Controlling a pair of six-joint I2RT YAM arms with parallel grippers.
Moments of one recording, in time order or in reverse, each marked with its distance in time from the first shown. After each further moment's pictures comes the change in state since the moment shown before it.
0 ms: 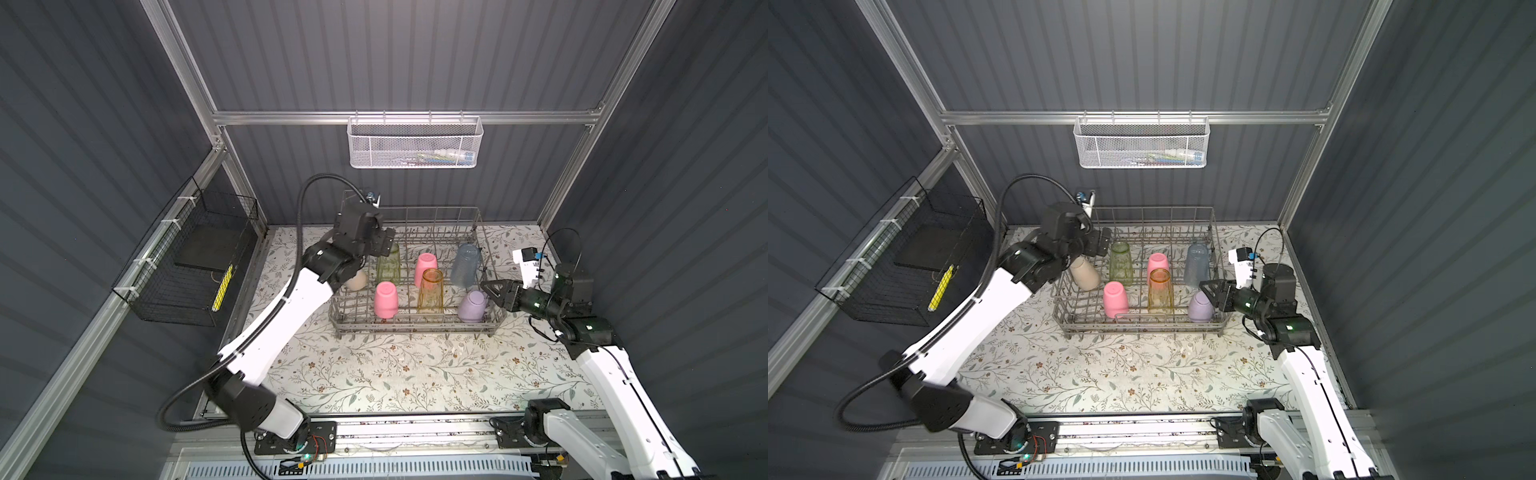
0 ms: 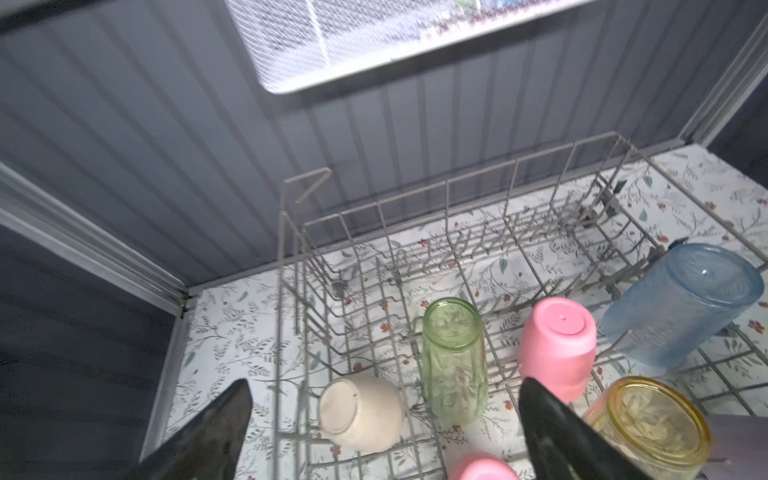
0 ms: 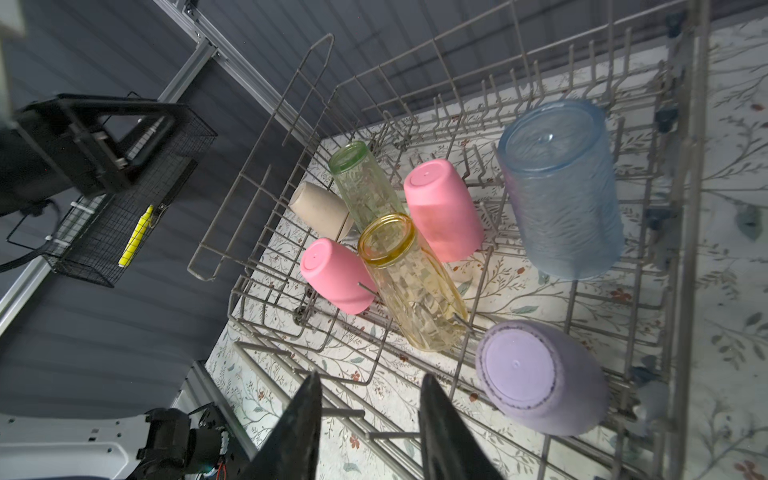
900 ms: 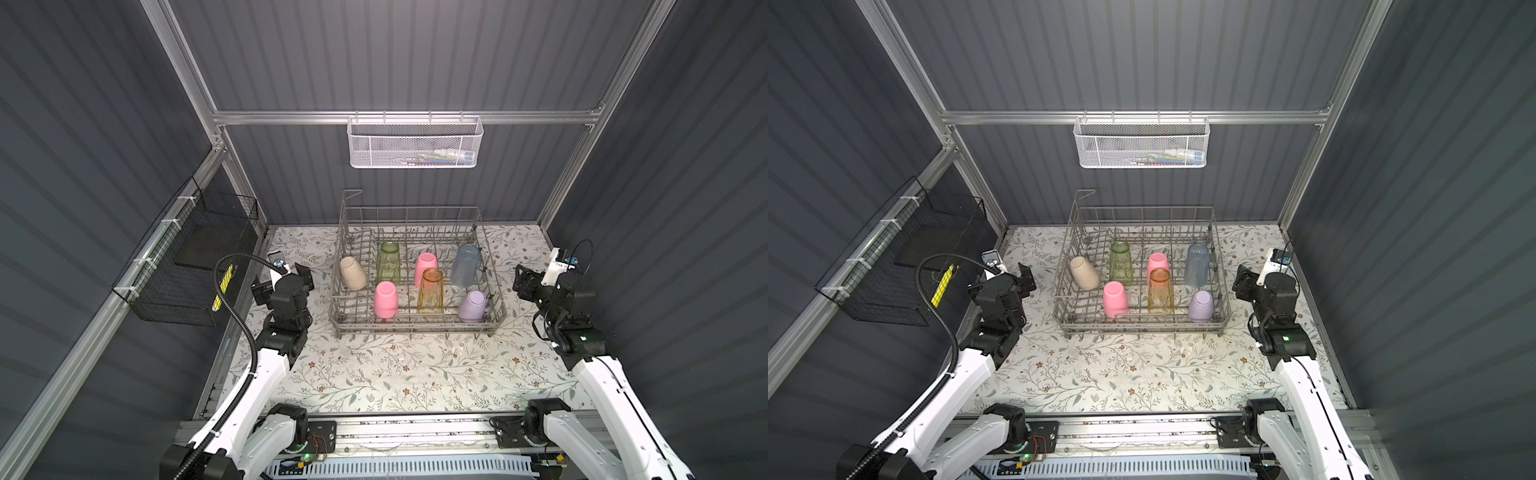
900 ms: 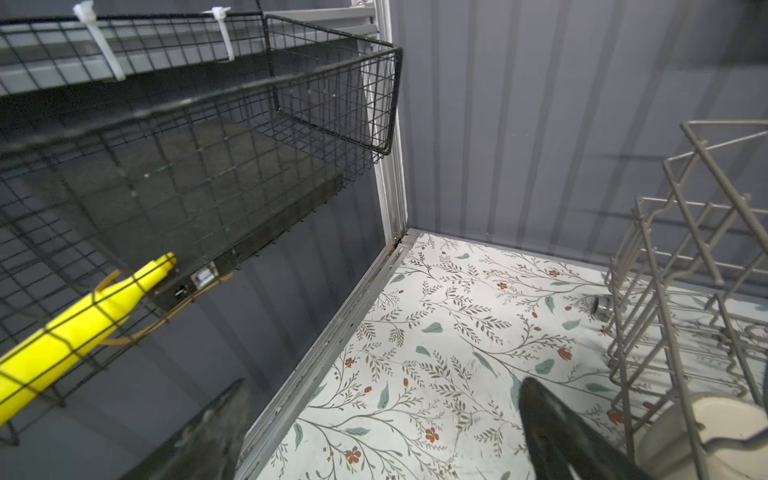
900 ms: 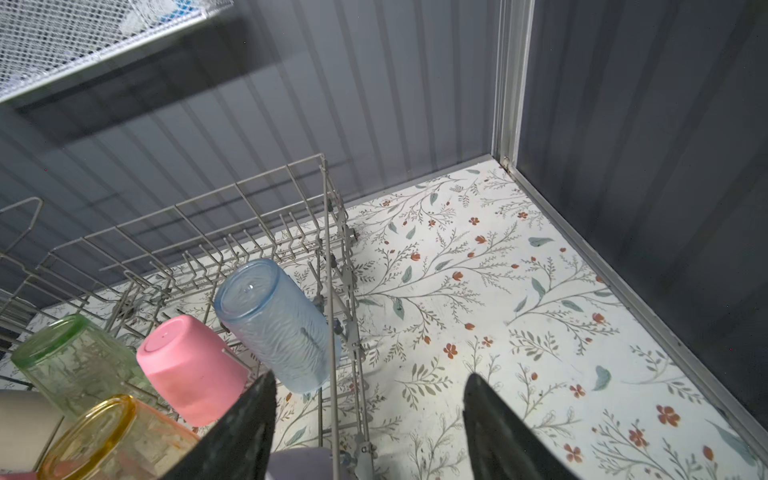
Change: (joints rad) left arm 0.423 -0.462 -0.979 0.747 -0.228 -0.024; right arm -0.010 -0.056 -0.163 0.243 0.763 -0.050
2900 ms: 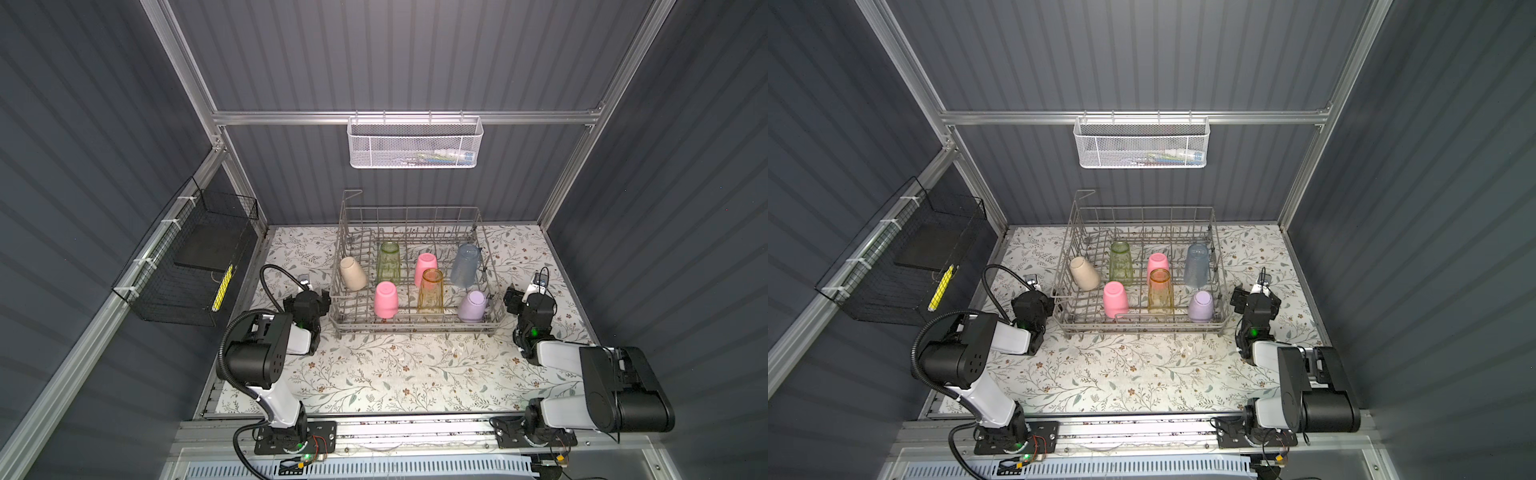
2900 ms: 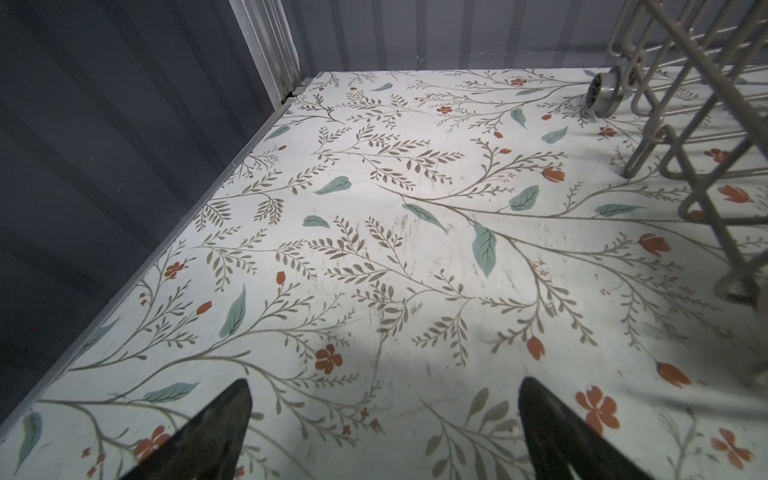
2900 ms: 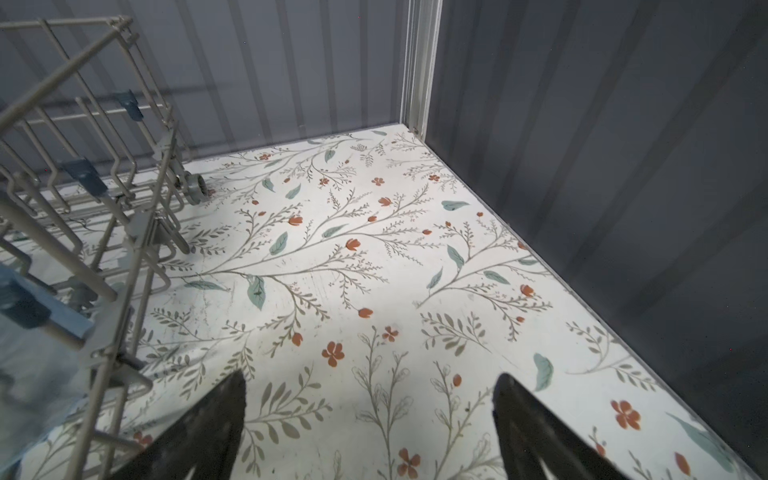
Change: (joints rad) left arm 0.100 0.751 -0.187 0.694 0.343 -0.007; right arm -0.051 0.582 -0.386 0.987 0.209 -0.212
